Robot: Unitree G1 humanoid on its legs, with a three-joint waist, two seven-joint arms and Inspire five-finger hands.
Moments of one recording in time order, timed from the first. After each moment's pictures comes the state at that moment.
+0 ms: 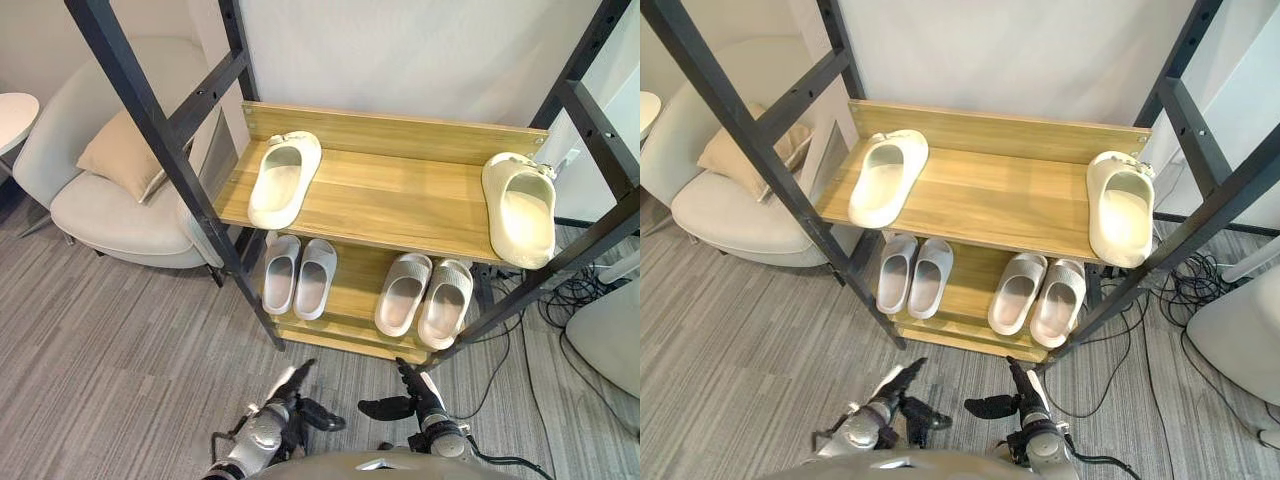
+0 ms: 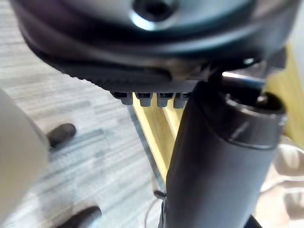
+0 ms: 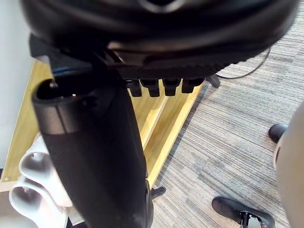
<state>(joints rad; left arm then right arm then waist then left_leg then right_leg) 0.03 0.14 -0.58 0.75 0.10 -0.10 0.03 0.17 -0.08 0.16 0.76 -0.15 -0.09 -0.10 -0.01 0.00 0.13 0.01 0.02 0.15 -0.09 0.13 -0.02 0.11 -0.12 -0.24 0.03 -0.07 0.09</state>
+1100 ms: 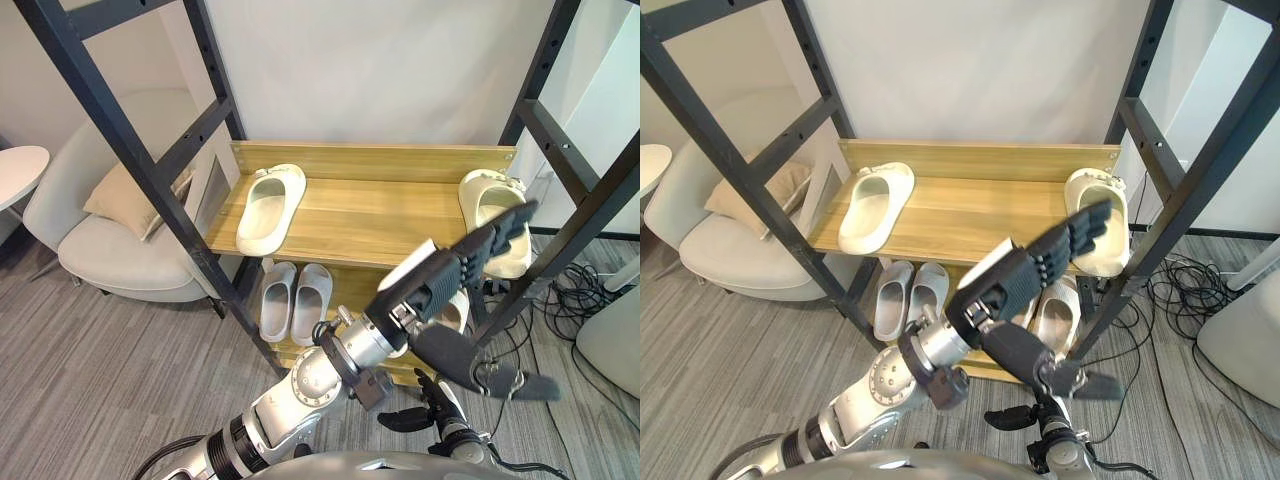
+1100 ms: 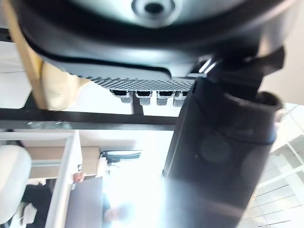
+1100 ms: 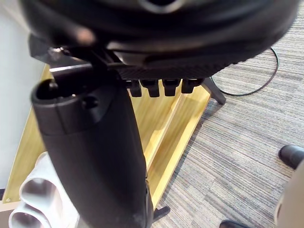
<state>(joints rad) -0.16 0.22 -0.79 -0.33 -0.31 -0.23 0.00 0.17 -0.17 0.18 0.84 -0.16 -0.11 -0.09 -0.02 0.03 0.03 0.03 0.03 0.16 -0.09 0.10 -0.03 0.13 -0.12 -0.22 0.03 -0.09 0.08</state>
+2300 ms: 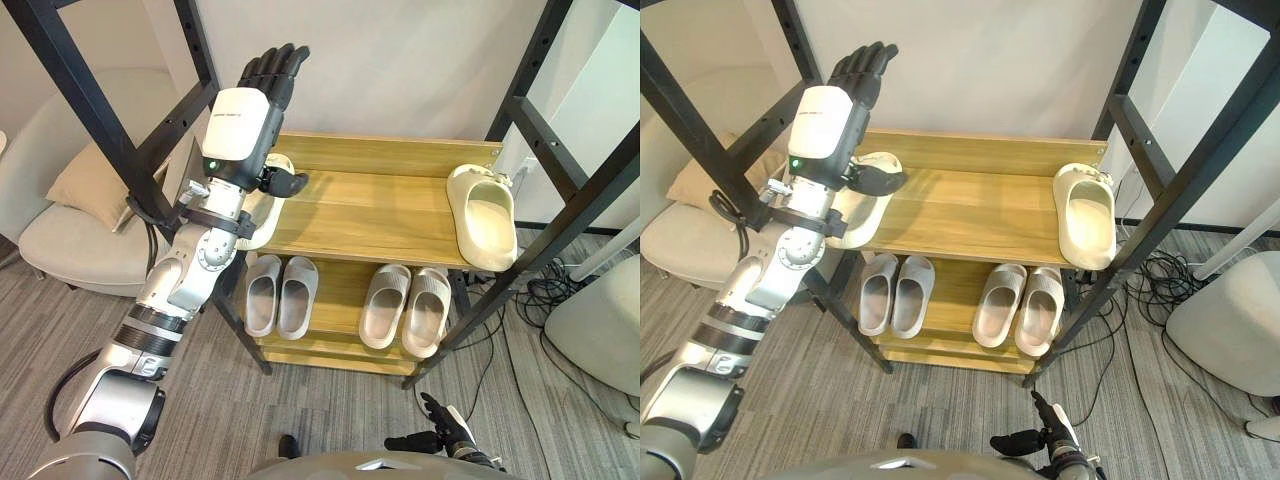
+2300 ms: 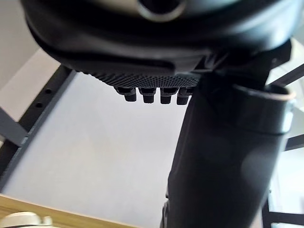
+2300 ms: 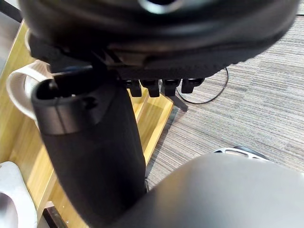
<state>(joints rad) -0.54 0.61 -0.26 0.13 0.68 -0.11 0.33 0.23 -0.19 0.15 0.86 -0.16 -0.13 -0.05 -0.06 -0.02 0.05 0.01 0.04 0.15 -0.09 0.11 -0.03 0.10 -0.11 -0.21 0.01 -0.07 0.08</state>
